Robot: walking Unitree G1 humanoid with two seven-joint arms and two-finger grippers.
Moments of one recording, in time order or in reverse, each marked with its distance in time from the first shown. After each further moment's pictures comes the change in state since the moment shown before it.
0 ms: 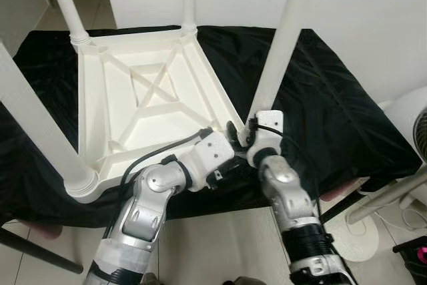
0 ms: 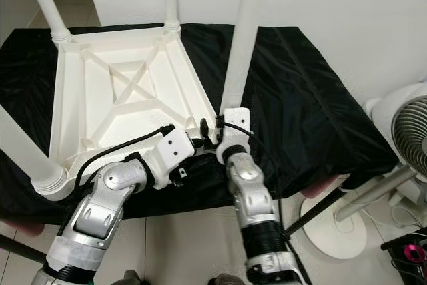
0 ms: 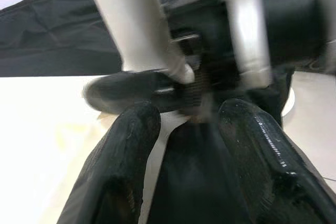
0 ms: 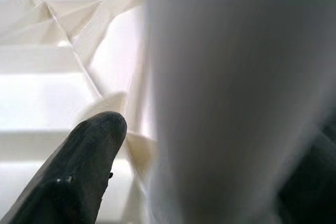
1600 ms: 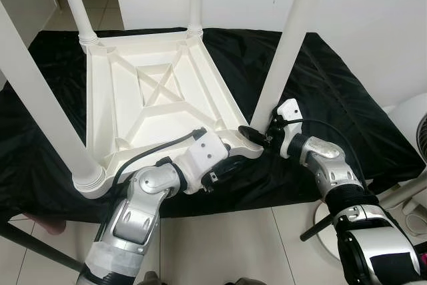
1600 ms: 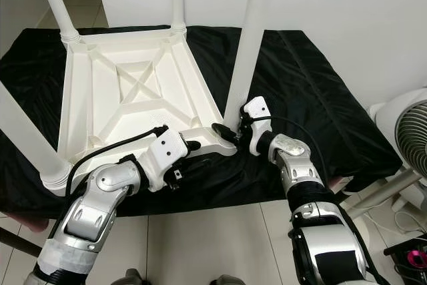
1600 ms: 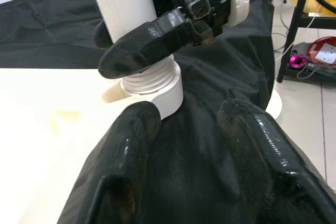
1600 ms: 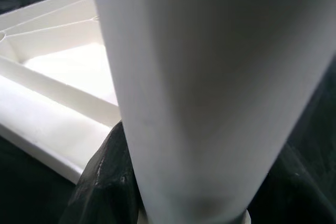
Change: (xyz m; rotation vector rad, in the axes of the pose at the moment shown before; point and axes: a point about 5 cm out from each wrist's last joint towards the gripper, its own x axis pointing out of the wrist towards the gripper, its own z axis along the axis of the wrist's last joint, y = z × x) left arm -0.005 -0.006 0.001 -0.059 -0.027 -0.052; right arm 0.022 -0.055 0.007 -0.111 0.024 0.448
